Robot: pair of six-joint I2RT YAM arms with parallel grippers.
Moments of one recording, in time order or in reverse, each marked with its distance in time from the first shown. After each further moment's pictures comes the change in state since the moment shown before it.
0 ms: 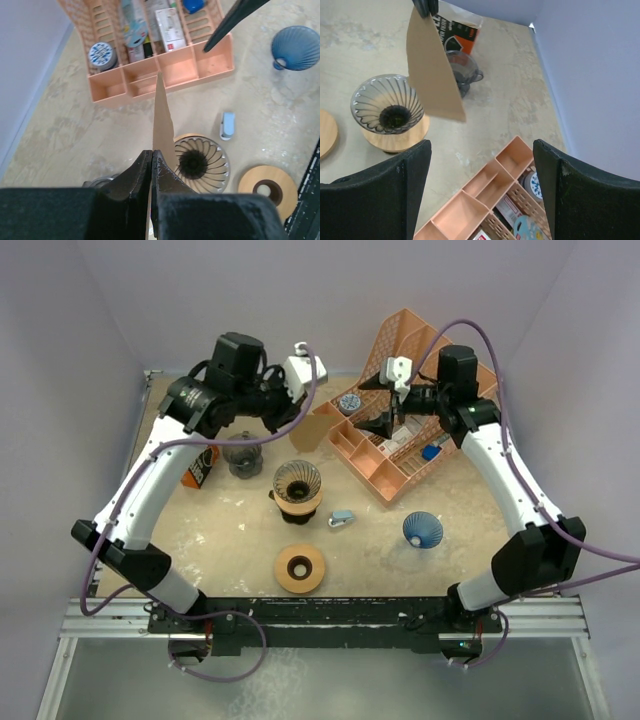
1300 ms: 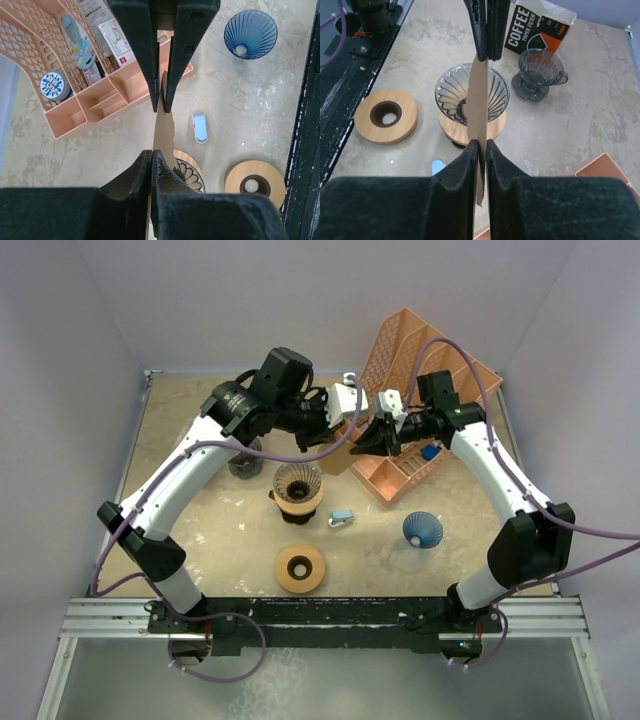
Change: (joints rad) left arm -0.202 0.108 0.049 -0.045 0.018 0.087; right arm 0.032 0.059 -0.054 -0.419 -0.233 -0.365
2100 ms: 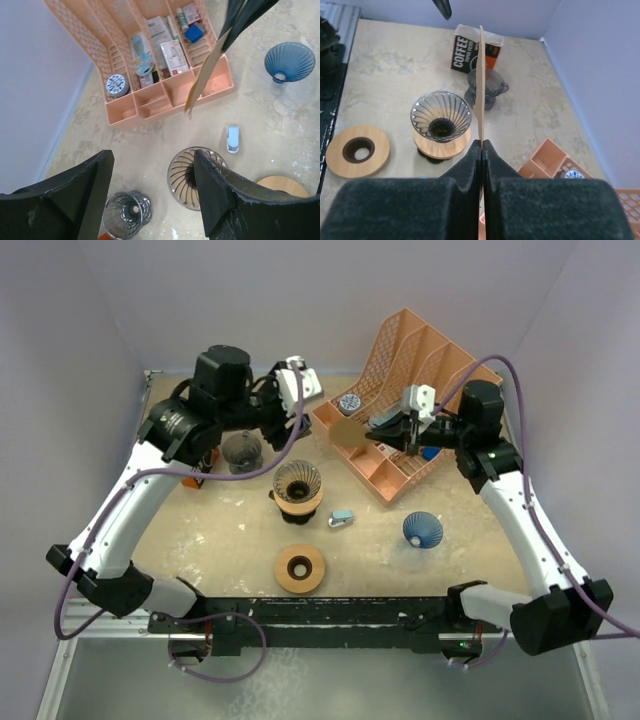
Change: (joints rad) left arm 0.080 -0.235 -0.151 0.147 -0.055 -0.027; right arm -0.027 -0.348 -0.233 0.540 0.173 0.557
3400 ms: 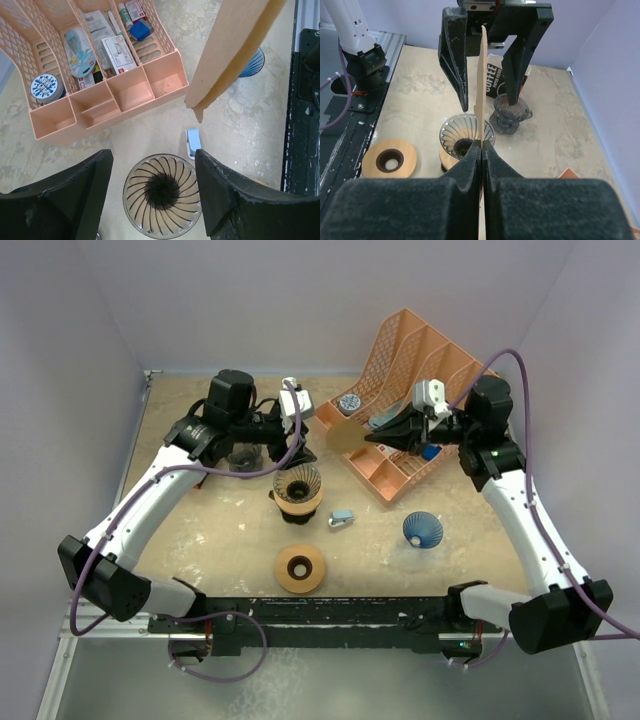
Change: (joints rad) left arm 0.156 -0.056 -0.419 0.305 0.368 -0.077; right arm -0.032 -0.018 -0.005 0.143 -0.175 0.178
